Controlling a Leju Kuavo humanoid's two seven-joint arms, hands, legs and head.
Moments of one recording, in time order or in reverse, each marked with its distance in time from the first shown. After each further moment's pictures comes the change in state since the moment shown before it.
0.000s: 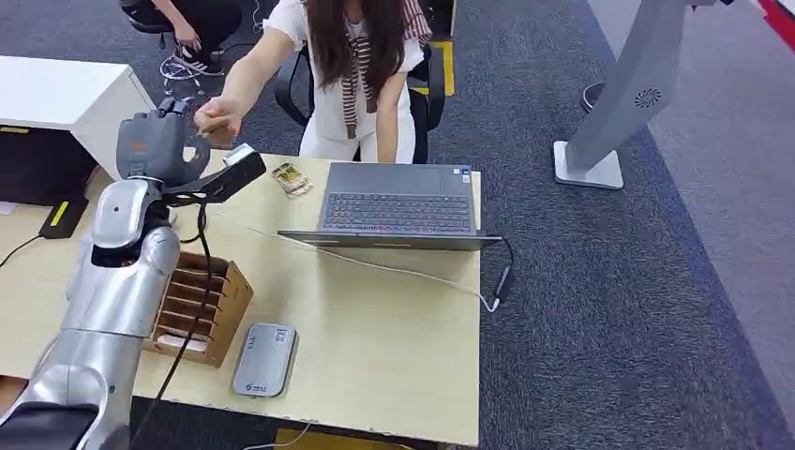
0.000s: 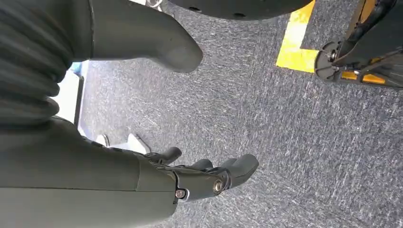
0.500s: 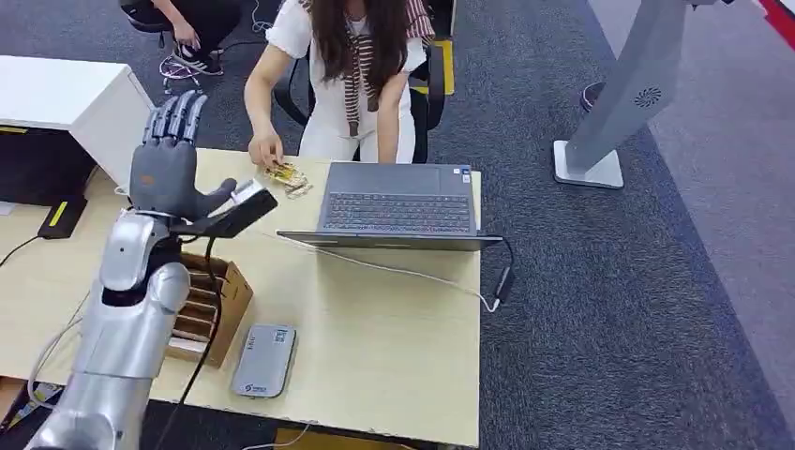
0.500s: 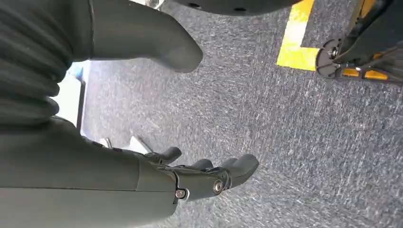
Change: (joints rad) left arm 0.240 -0.037 0.010 -0.243 0.089 0.089 -0.131; right arm 0.002 0.001 -0.008 0.000 -0.042 -0.025 0.006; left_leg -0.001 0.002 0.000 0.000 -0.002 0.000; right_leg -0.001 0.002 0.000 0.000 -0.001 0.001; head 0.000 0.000
